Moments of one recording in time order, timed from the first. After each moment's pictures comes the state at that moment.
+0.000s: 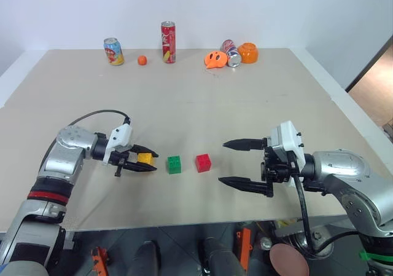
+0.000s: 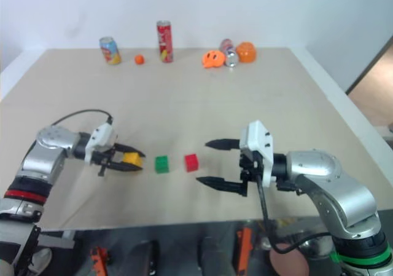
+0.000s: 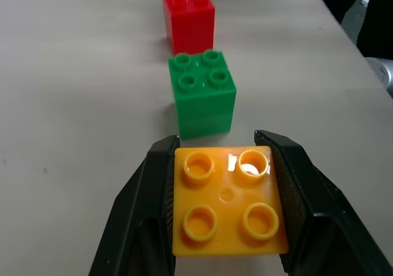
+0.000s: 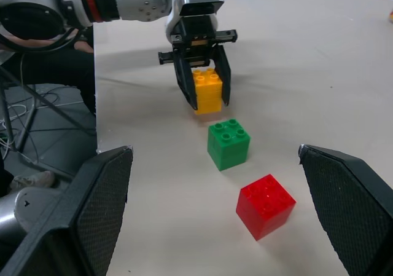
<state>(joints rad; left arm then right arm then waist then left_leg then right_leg) -0.60 0.69 -0.13 0.35 -0.25 0.06 -1.55 -0.27 -0.81 -0.08 -0.55 0.70 0.63 0.99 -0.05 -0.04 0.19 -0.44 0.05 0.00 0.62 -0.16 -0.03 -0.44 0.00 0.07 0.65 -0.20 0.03</state>
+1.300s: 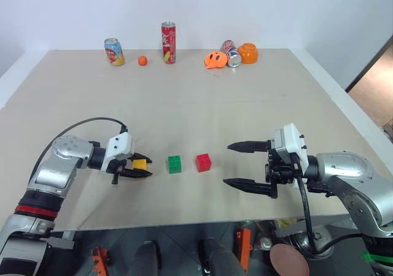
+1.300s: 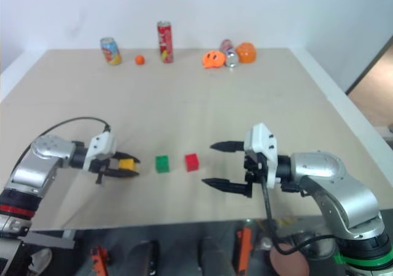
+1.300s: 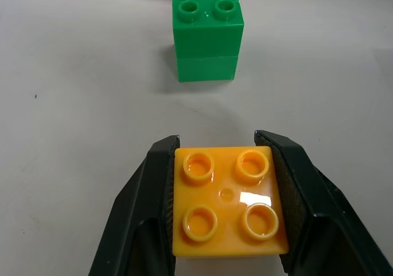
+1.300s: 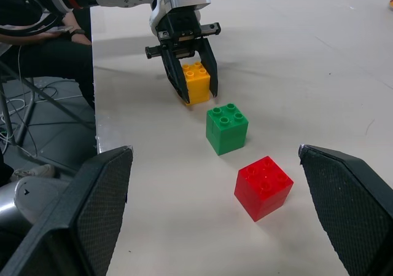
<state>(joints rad) -0.50 0.73 -0.13 0.23 -0.22 0.11 -1.42 -0.25 -0.82 -0.07 -0.52 0.67 0.60 1.03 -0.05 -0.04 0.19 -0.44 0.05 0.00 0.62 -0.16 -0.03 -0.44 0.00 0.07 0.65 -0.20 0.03</state>
